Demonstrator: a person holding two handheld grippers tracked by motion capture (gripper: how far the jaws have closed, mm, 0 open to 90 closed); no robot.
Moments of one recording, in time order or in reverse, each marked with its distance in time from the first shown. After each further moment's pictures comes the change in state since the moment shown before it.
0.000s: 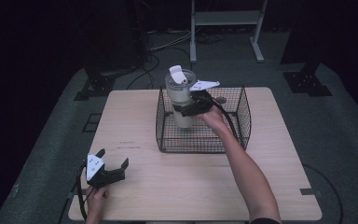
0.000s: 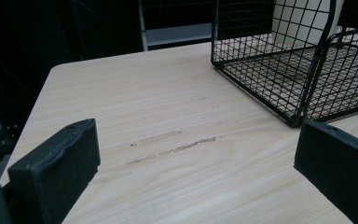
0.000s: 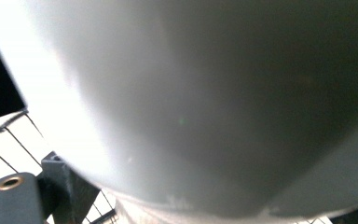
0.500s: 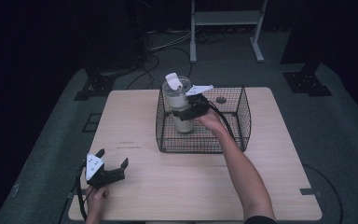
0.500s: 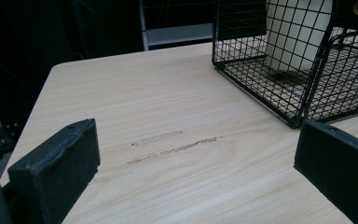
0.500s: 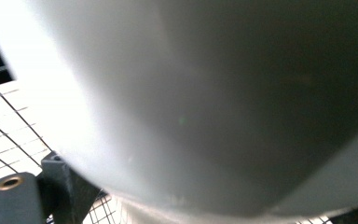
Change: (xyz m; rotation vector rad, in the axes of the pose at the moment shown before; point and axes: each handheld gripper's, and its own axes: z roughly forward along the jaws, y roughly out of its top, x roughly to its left) left arm 0.001 0.000 0.000 0.000 0.003 -0.003; right arm -0.005 -0.018 0.024 0.073 0.024 -0.022
